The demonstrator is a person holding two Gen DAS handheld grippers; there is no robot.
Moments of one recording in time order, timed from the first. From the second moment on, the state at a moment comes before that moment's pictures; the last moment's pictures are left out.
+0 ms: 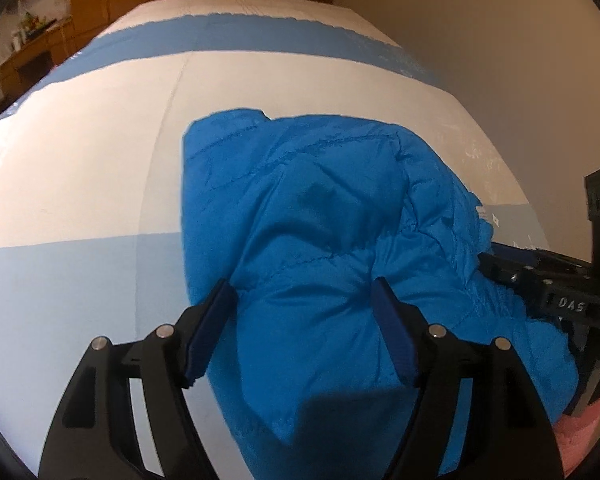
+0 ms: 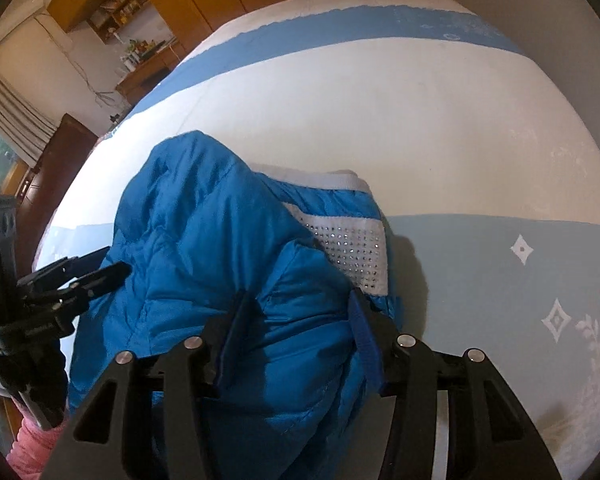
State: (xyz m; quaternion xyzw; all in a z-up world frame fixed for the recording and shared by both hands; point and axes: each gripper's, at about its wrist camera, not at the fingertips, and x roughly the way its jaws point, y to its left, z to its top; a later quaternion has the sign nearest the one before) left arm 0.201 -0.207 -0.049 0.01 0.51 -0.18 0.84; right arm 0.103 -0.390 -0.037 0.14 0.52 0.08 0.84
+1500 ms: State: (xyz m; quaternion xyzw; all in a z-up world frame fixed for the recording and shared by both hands) left arm 0.084 -0.183 -0.034 0.03 0.44 -0.14 0.88; right arm -0.018 -0.344 -0.006 0.06 0.46 0.08 0.88
